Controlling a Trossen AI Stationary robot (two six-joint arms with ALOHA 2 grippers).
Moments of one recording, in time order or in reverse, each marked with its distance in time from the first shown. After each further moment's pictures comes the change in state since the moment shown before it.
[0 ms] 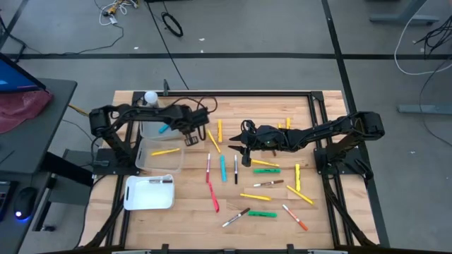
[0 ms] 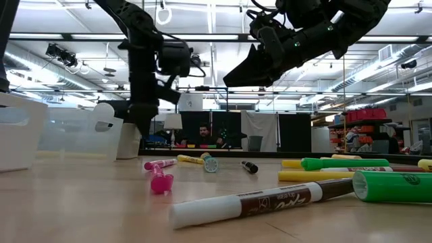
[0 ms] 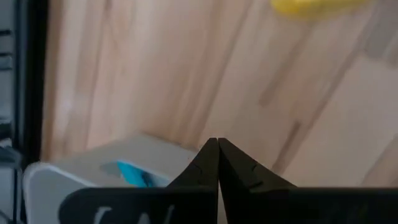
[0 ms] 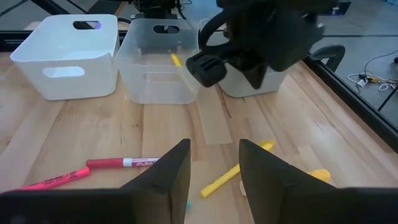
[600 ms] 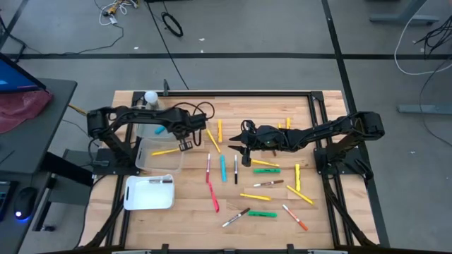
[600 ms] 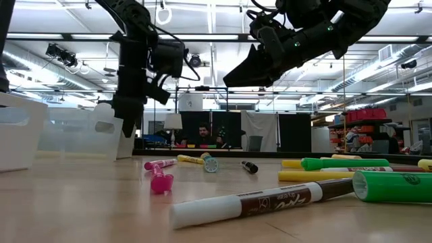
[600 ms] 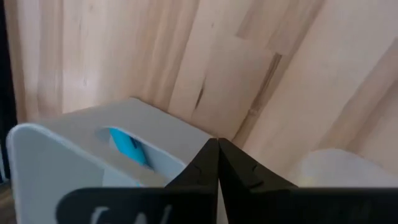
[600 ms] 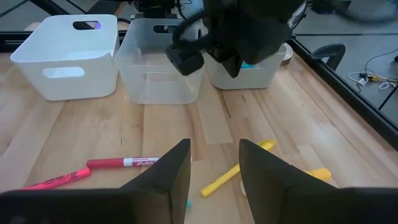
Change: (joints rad) left arm -0.048 -0.033 -0.010 -0.159 0.032 -0.085; right arm 0.000 0.000 0.000 -0.001 0.000 0.006
